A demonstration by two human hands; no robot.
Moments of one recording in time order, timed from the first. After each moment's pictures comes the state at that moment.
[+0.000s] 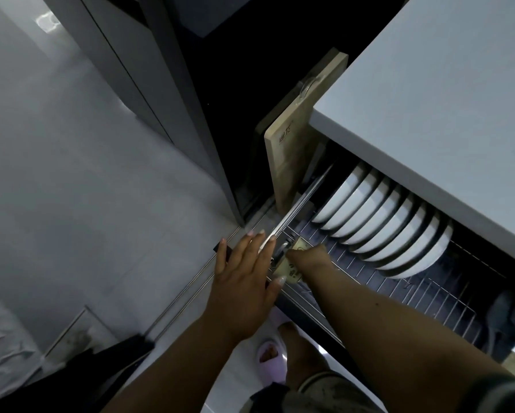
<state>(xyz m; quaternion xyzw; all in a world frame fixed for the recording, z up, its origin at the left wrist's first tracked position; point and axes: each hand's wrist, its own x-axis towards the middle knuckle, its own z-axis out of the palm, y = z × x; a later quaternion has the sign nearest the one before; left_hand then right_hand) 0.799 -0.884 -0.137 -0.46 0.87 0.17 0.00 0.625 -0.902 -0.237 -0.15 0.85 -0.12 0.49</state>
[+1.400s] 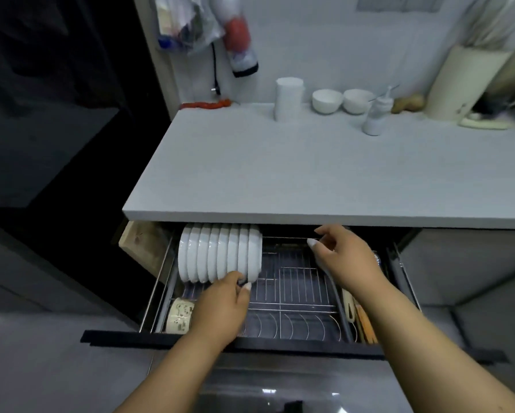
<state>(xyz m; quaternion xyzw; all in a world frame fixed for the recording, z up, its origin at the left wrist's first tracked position) 0.654 -0.762 -0.024 -0.31 0.89 0.32 -0.06 0.482 -0.611 0.031 -0.25 0.90 -0.34 0.11</state>
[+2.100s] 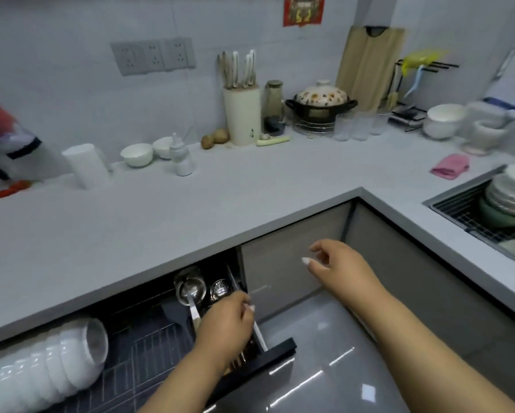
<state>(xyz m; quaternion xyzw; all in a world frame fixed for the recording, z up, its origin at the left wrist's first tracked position) 0.436 -0.469 -0.002 -0.08 0.95 0.31 0.00 0.360 -0.259 0.060 -0.10 0.94 -0.31 0.02</state>
